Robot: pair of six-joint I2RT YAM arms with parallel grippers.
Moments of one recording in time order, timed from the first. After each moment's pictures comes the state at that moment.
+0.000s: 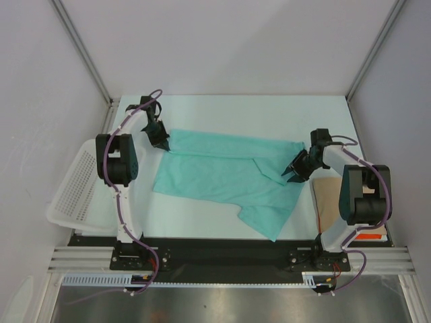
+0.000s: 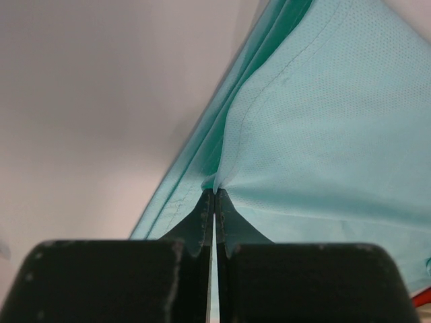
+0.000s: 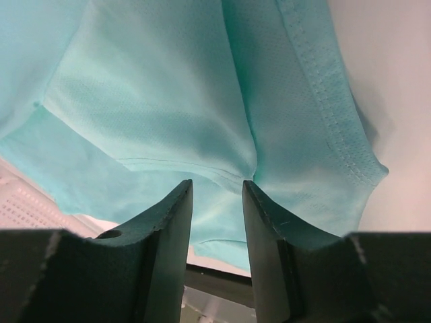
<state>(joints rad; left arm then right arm) -0.02 2.22 1.80 -0.90 0.17 -0.44 -0.01 1.67 1.01 -0.61 -0.34 0.73</state>
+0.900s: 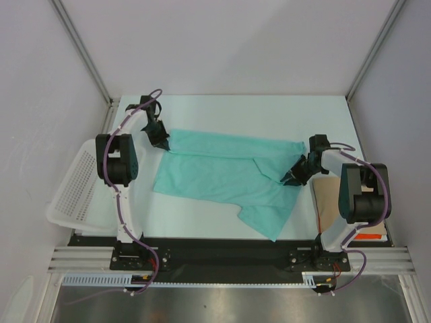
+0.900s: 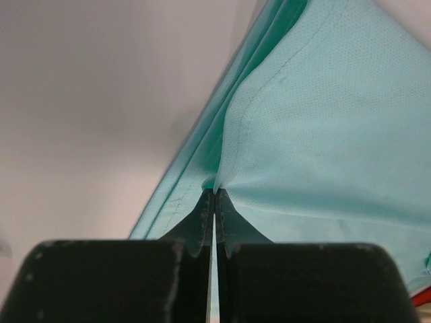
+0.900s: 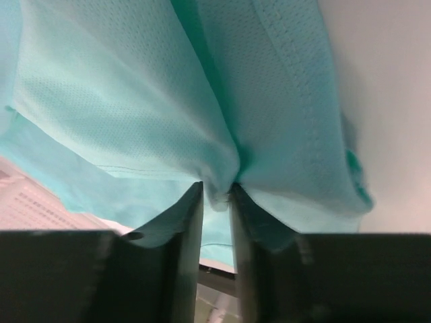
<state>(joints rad) -0.02 2.22 1.80 -0.90 0.17 -0.44 -0.01 1.68 0.93 -0.53 -0.39 0.78</state>
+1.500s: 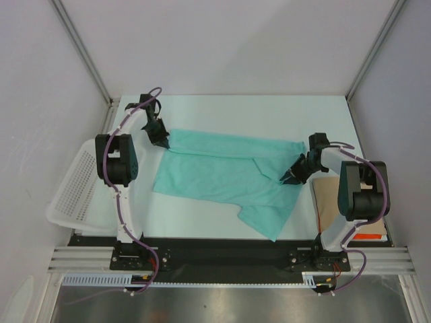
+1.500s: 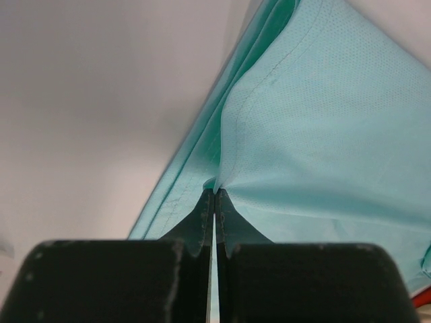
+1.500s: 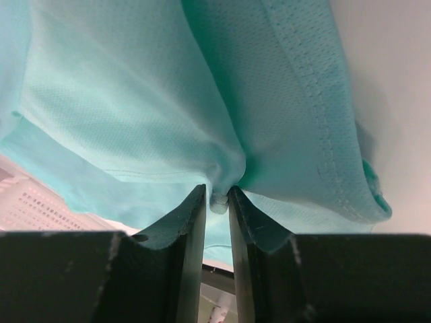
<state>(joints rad) -0.02 2.21 1.82 -0.90 0.17 -0.44 -0.02 1.71 0.96 -0.56 -0.40 0.78</state>
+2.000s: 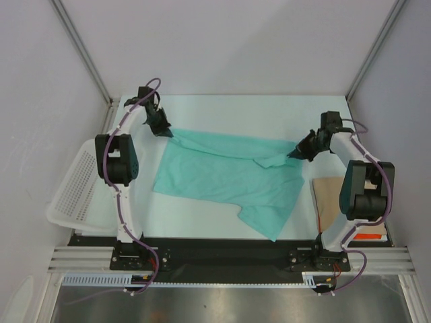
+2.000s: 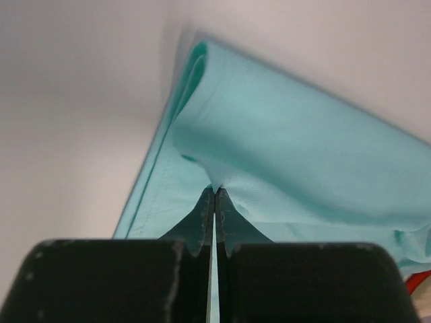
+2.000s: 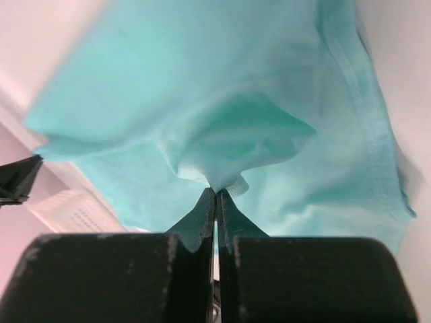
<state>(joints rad) -0.02 2.22 1.85 -0.81 0.24 -0.43 -0.07 1.71 1.17 -0.61 -0.41 0.78</state>
